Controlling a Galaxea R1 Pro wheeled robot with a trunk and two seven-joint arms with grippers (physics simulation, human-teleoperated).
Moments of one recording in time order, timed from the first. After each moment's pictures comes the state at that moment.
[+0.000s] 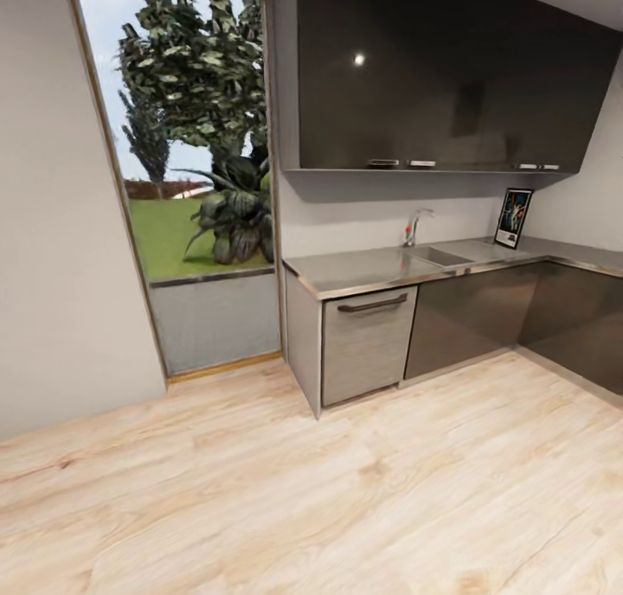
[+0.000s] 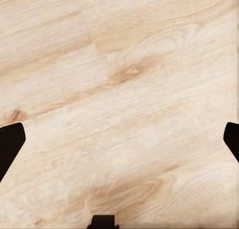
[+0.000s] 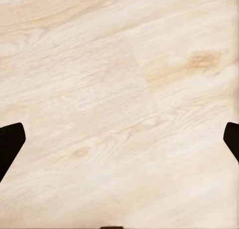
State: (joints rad) left arm 0.04 -0.02 0.01 -0.68 -0.01 -0.03 0.00; right arm -0.03 -0.04 0.00 -0.47 0.00 -0.22 0.00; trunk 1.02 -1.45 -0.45
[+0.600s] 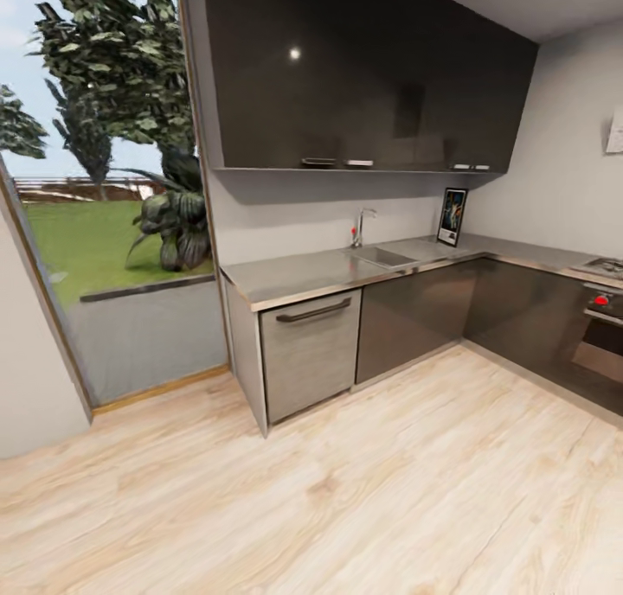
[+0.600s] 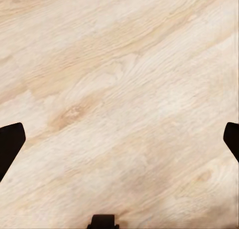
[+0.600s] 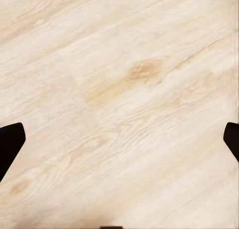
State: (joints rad) left arm 0.04 -0.02 0.01 -0.68 -0.01 -0.03 0.00; right arm -0.03 -0.04 0.00 -0.47 0.00 -0.22 0.00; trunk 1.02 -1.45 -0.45
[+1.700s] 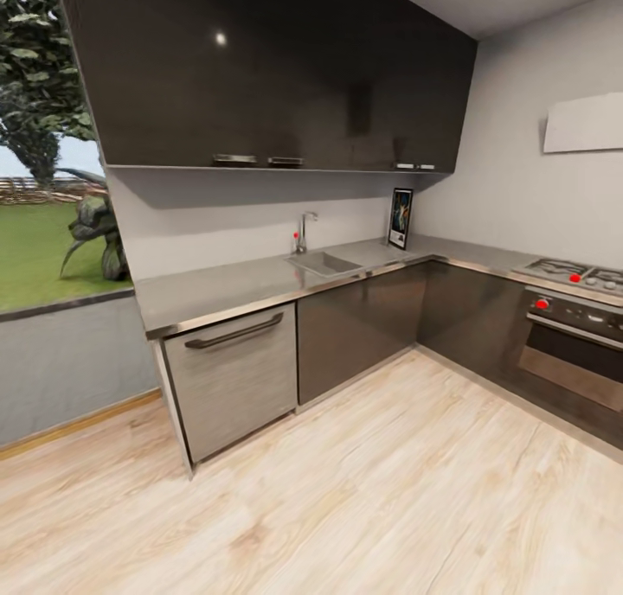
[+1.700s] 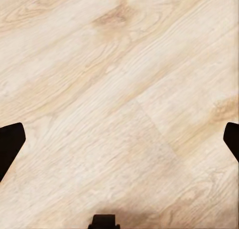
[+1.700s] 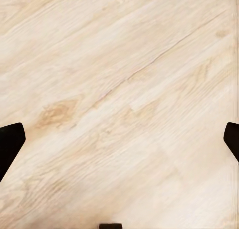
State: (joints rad) left arm 0.04 -0.02 0.01 -0.68 -0.01 -0.03 0.00; right arm -0.03 -0.04 0.00 -0.46 0.00 -0.22 0.00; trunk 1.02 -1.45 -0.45
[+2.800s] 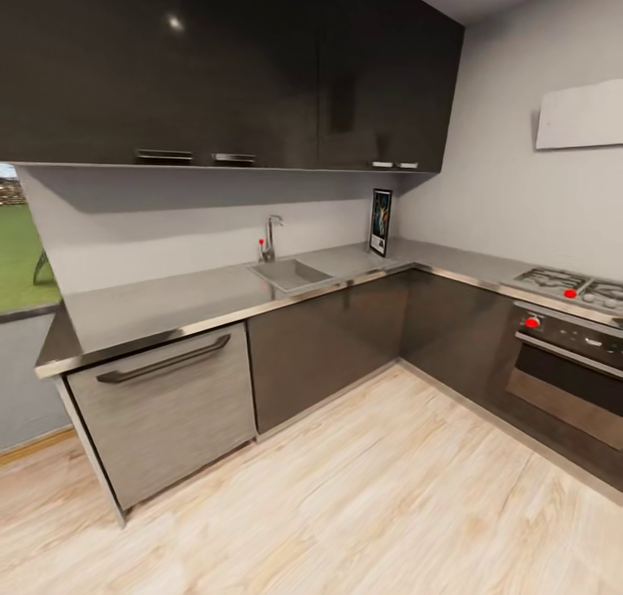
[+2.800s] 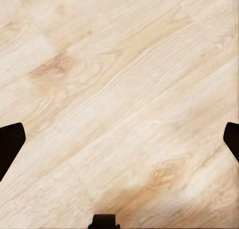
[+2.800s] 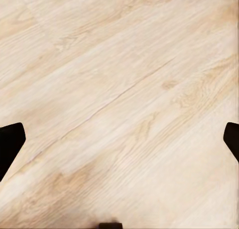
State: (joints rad) left arm 0.04 -0.02 0.01 -0.68 -0.01 -0.03 0.00; right arm -0.03 -0.04 0.00 -0.46 0.00 -0.22 0.00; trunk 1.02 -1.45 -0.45
